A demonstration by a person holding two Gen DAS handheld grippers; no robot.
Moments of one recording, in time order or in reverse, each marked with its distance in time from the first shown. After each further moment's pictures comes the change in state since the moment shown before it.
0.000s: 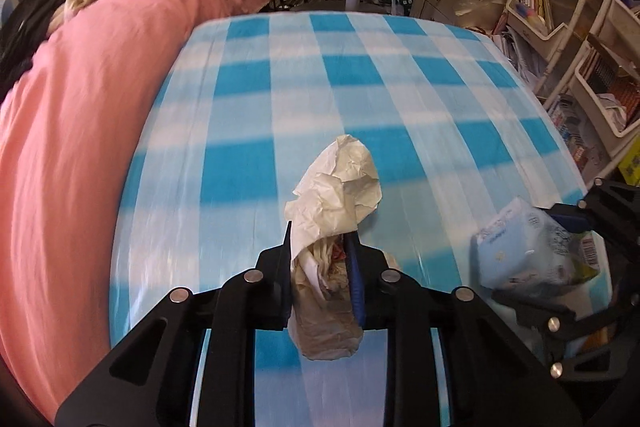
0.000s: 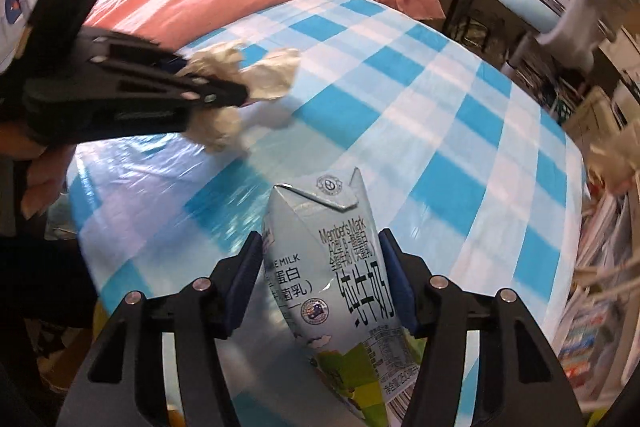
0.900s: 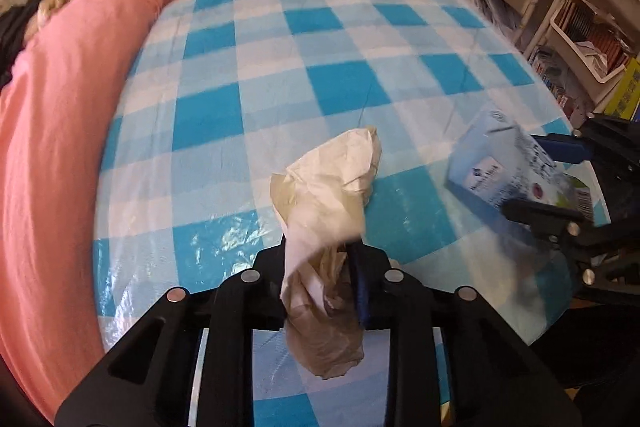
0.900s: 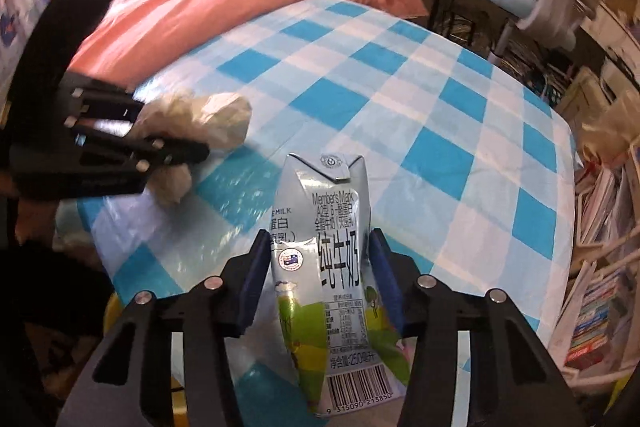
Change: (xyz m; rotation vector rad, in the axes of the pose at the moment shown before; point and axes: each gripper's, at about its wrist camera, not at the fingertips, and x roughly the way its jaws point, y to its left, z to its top) left arm -0.004 -0.019 -0.027 0.133 0.071 -0.021; right arm -0.010 -0.014 -0.011 0.087 -0.054 -0.008
